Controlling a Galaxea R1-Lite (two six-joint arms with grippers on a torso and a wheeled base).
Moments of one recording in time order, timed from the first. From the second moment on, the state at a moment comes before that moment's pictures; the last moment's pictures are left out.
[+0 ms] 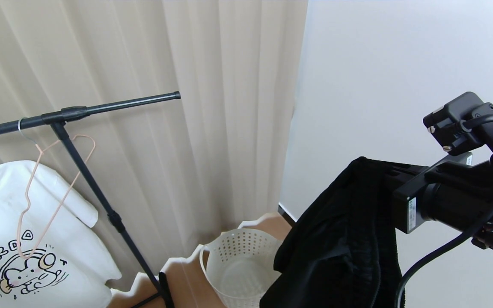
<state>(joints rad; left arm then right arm) -0.01 0.00 -0.01 0.03 -0.12 0.00 0.75 1.33 -0.76 -0.31 -0.39 -0.13</state>
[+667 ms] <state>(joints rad) -0.01 0.00 -0.01 0.03 -0.12 0.00 0.75 1.33 -0.72 -0.39 -0.32 -0.16</state>
